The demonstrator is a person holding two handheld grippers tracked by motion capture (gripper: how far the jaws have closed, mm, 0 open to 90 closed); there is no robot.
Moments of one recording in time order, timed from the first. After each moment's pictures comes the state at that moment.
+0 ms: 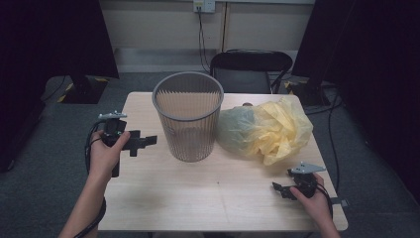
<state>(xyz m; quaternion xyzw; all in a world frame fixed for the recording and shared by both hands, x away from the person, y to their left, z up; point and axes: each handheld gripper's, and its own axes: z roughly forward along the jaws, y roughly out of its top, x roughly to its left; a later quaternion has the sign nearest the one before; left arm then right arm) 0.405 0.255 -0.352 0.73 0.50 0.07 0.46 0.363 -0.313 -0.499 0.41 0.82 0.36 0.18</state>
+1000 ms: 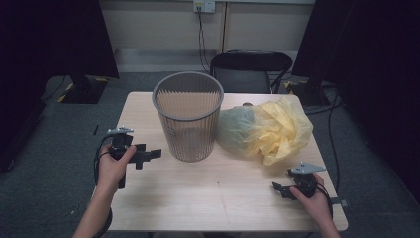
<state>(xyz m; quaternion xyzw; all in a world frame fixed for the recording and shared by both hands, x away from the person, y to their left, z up) 0.399 0.250 -0.402 0.73 0.50 0.05 0.46 0.363 -0.313 -0.500 0.41 0.82 0.36 0.18</state>
